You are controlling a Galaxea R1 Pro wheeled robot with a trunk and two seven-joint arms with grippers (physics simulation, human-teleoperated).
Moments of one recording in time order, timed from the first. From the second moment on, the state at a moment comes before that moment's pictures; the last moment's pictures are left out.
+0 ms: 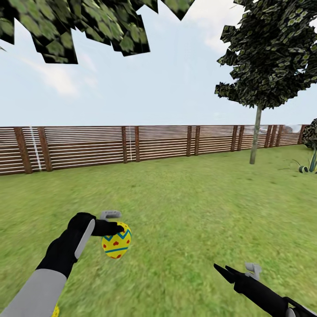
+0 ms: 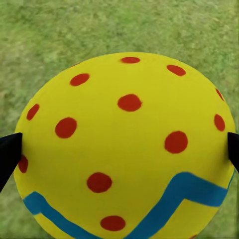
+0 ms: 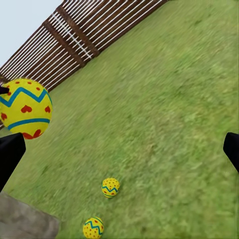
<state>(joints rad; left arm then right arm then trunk) -0.63 0.09 -0.08 -1.09 0.17 1.04 -0.16 -0.05 -0.07 -0.43 -1.31 -0.22 0.56 0.97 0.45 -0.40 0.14</state>
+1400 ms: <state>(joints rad) -0.64 0.09 -0.08 -1.06 0.16 1.04 -0.16 -0.05 -0.07 -0.43 -1.31 -0.22 0.56 0.97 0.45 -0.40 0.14</state>
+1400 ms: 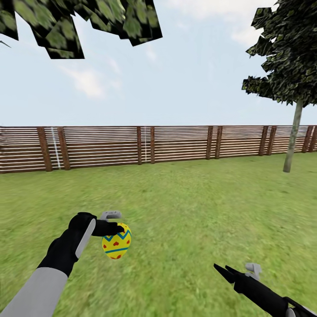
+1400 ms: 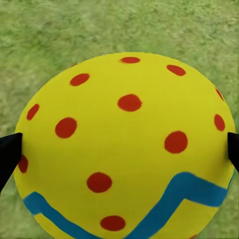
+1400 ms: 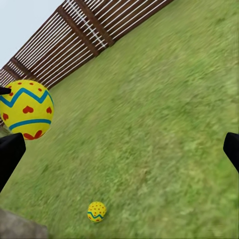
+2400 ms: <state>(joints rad) -0.66 0.09 -0.08 -1.02 0.16 1.04 -0.15 -0.06 -0.07 -0.43 -1.31 -0.22 0.56 0.97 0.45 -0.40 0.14</state>
